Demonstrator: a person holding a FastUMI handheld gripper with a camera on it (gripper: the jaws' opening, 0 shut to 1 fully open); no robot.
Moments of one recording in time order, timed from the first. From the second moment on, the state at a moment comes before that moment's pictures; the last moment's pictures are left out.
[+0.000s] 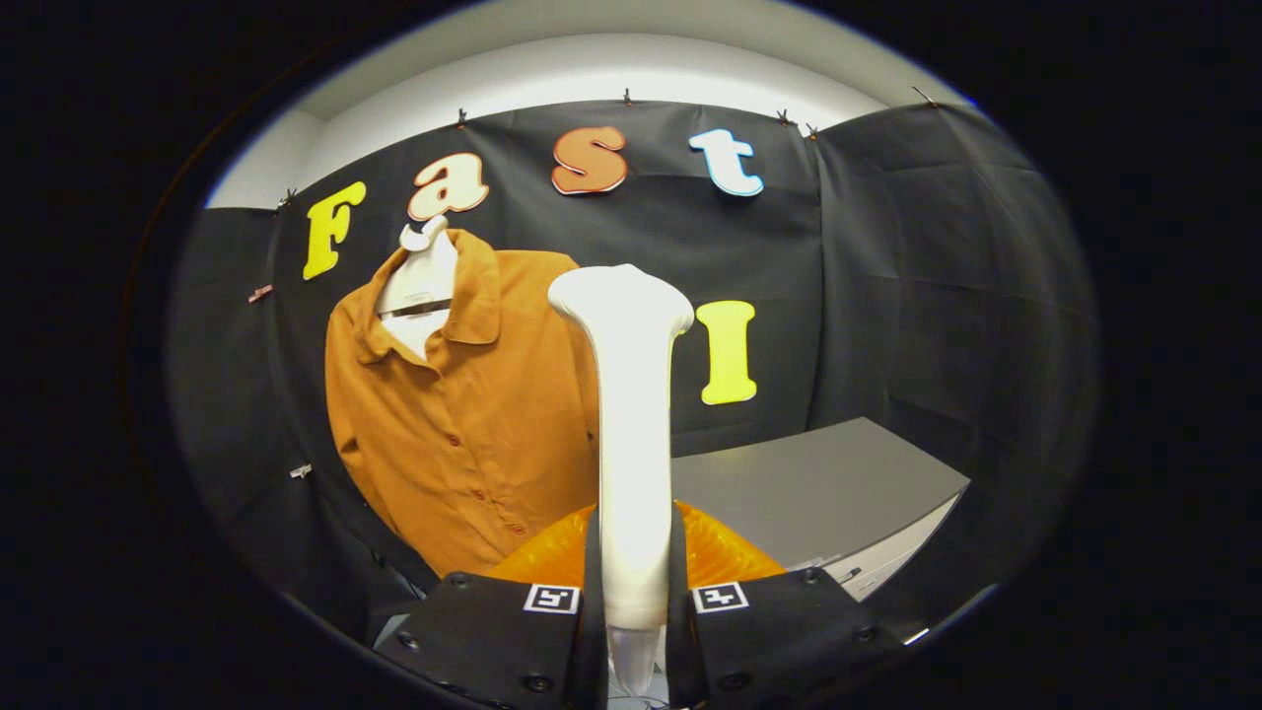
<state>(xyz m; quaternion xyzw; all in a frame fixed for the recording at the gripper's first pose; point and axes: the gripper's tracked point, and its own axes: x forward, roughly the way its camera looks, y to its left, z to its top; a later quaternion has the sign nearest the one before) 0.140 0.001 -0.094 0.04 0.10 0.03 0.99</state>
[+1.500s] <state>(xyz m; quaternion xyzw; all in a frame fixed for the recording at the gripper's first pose) 0.253 0.120 -0.191 -0.01 0.08 0.04 1.00</state>
